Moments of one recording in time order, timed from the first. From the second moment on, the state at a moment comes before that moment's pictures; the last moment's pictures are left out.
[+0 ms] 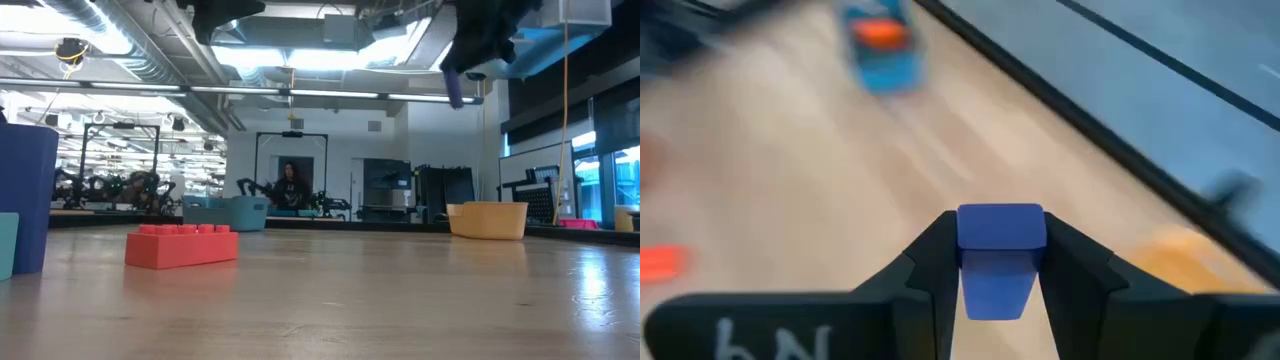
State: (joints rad) left arm 0.00 0.90 0.66 0.27 -0.17 -0.23; right arm -0.20 1.05 1.10 -0.81 0.34 0.38
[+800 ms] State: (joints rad) left arm 0.00 0.90 0.66 0.29 -0.20 -0.23; right arm -0.77 1.49 0.90 -0.66 0.19 0.39
